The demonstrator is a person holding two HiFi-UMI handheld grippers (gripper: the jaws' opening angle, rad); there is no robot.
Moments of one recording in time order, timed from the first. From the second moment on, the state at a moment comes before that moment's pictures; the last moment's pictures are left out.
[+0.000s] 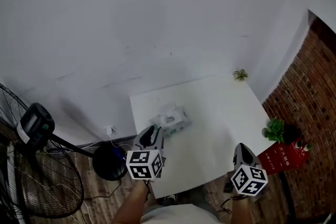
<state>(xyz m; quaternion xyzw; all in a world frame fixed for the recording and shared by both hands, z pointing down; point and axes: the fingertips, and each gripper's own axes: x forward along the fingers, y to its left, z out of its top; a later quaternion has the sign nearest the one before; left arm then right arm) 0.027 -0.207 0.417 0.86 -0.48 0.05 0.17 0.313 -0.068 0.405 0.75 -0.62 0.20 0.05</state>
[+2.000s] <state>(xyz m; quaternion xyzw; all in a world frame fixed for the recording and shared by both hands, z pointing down) 0.097 -0.229 0.471 0.80 -0.53 0.15 0.22 0.367 -0.243 0.515 0.62 -0.72 0.30 0.09</state>
